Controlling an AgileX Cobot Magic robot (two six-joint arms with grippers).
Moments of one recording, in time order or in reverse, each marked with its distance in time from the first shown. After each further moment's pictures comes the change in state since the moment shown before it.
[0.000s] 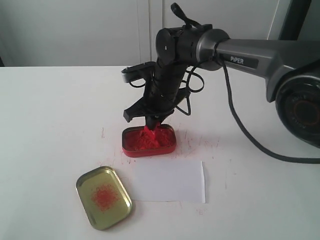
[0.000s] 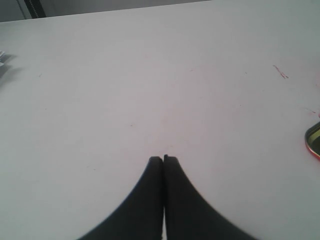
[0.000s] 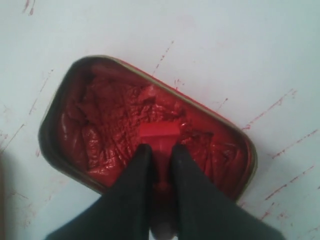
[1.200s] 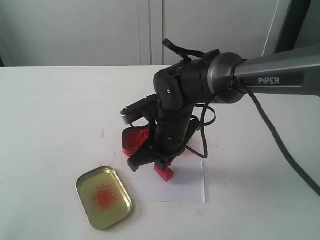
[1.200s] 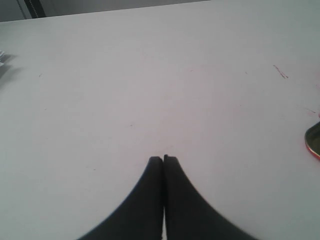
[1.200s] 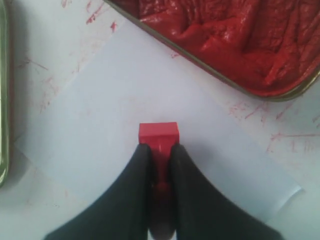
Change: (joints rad) left arm 0.000 0.000 0.000 0.000 0.000 0.000; right arm 0.134 -0.255 0.508 -0.127 -0.187 0.139
